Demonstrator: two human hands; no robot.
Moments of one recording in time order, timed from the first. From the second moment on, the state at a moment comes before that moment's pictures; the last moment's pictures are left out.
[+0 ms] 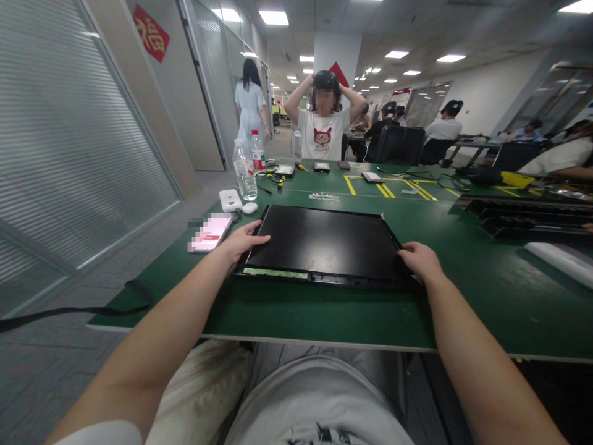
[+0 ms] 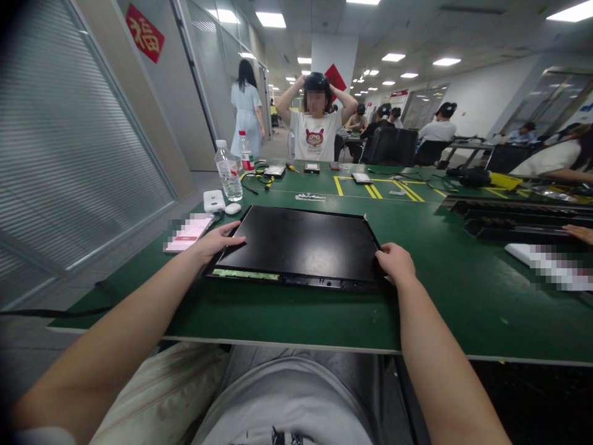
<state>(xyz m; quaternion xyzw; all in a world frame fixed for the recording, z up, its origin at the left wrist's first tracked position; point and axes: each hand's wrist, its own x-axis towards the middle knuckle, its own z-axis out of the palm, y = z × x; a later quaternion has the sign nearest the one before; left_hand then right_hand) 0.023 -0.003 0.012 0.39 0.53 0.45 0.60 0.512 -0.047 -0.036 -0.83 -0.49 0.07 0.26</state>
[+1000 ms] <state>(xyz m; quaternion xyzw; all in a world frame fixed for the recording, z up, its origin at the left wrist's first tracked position) 0.022 -0.006 0.018 0.45 0.48 0.48 0.58 0.504 -0.051 -0.026 -0.83 -0.49 0.09 0.26</state>
